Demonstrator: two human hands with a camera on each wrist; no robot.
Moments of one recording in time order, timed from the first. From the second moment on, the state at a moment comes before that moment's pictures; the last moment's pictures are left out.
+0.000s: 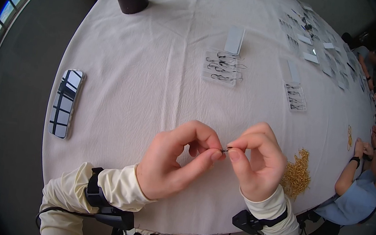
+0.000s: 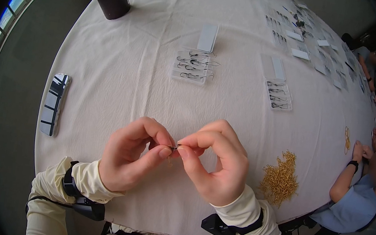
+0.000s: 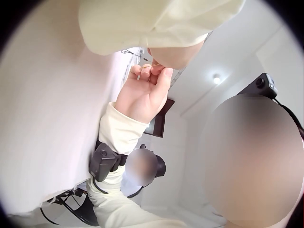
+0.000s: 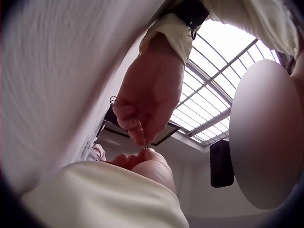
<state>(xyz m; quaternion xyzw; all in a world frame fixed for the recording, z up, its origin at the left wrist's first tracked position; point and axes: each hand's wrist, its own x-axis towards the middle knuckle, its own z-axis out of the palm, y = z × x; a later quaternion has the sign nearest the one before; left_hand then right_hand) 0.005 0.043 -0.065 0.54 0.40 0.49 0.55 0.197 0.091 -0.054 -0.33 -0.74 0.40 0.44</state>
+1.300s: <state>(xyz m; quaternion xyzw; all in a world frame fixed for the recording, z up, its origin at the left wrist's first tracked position) 0.006 0.041 -0.060 0.58 0.49 0.46 0.46 0.194 0.092 -0.063 -0.34 -0.71 0.47 0.42</state>
